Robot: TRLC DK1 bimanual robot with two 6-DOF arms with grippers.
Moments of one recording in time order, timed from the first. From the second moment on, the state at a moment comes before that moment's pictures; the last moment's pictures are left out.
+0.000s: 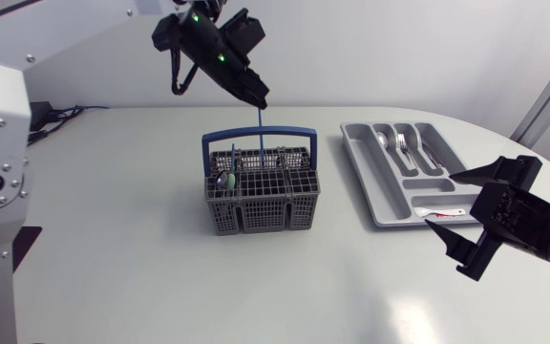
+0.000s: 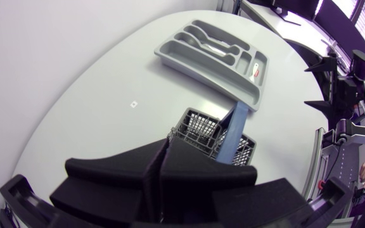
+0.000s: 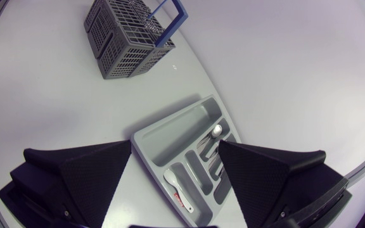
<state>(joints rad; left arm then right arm) -0.41 2.20 2.30 -1.09 0.35 0.44 -0.11 0.82 0.48 -0.25 -0.36 -1.12</state>
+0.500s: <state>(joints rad) -0.43 1.99 2.27 -1.08 0.33 0.44 -0.05 0.71 0.47 -0.33 -0.35 -1.08</state>
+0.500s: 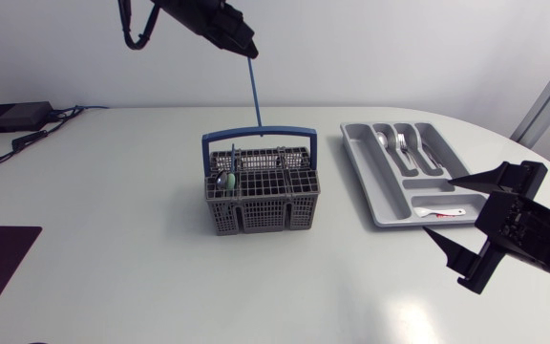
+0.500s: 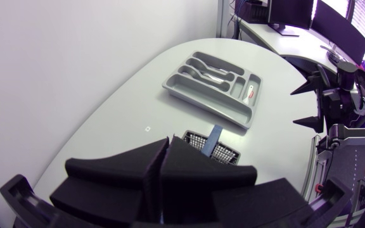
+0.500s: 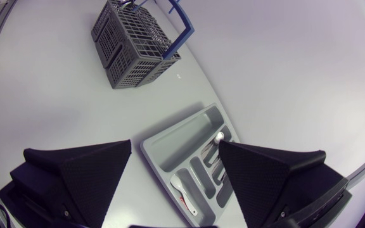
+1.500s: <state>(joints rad) -0.52 1.58 1.73 -0.82 0.59 0.28 0.47 0.96 0.83 -0.33 -0.32 -0.56</state>
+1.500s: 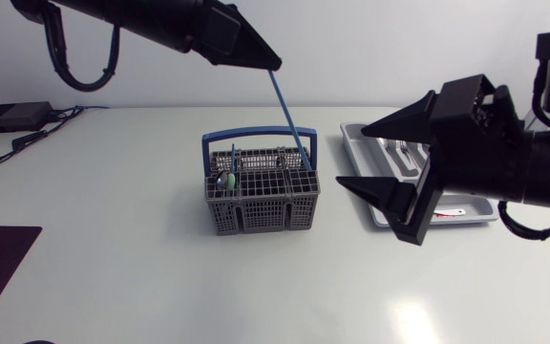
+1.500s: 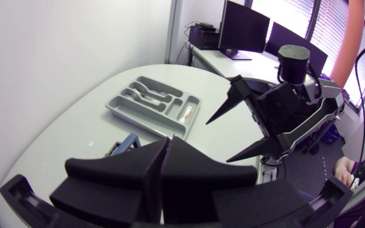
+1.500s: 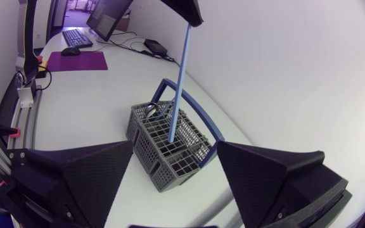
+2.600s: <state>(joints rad) -0.62 1.59 1.66 -0.81 0.63 0.26 0.54 1.11 0.91 -0.31 -0.36 -0.52</state>
